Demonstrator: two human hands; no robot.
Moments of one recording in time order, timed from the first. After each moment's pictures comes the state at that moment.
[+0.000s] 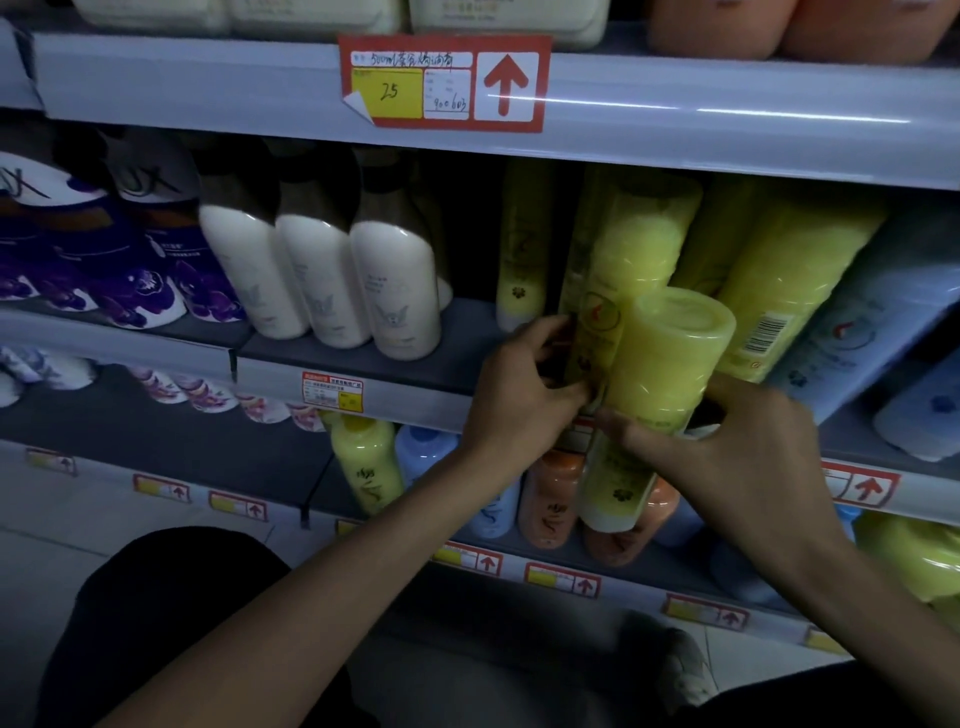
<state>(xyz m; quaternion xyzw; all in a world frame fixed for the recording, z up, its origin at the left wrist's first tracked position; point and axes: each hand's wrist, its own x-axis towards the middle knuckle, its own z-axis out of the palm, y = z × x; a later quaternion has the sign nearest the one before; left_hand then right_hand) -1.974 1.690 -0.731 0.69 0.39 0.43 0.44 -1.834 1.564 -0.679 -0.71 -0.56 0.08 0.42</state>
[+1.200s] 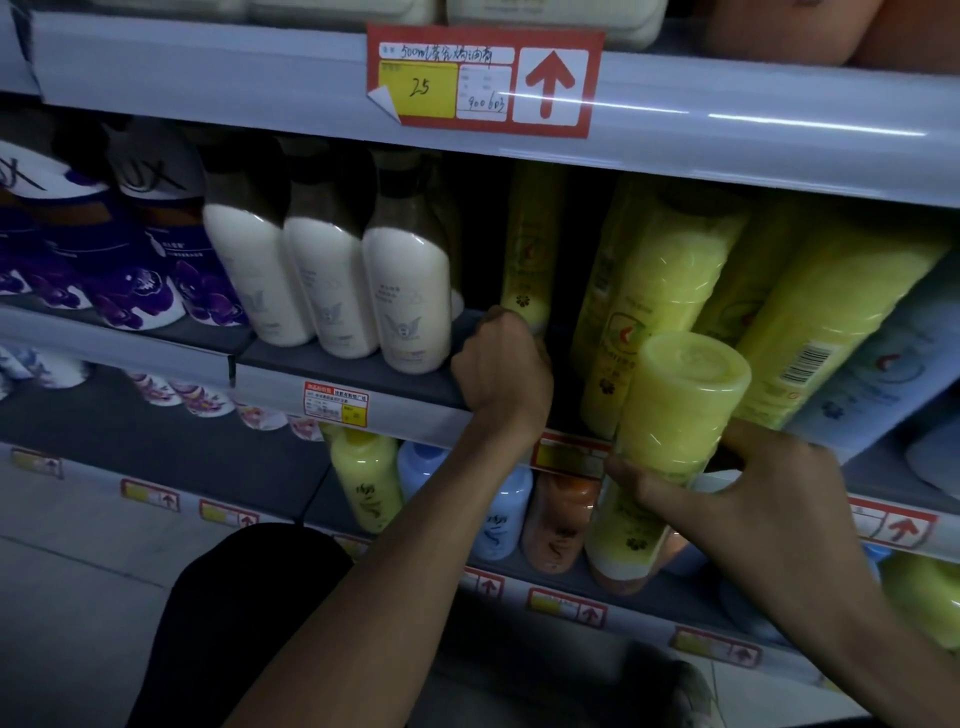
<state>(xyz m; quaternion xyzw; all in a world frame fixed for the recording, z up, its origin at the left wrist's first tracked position) -1.954 1.761 -0.739 0.69 0.66 0.29 0.07 -1.838 1.566 -0.686 -0.72 -0.58 0.06 0.37</state>
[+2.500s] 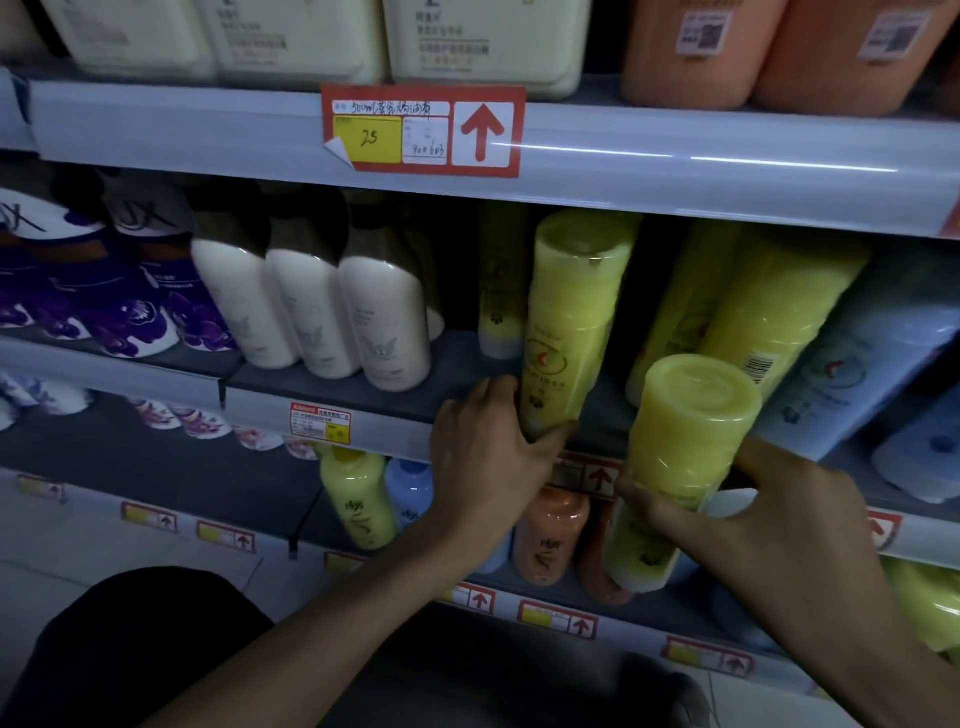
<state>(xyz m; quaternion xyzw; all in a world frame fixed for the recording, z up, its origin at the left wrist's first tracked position) -1.980 1.685 -0.750 0.75 0.52 0.40 0.10 -1.823 1.543 -0.672 -0.75 -0.55 0.04 0.36</state>
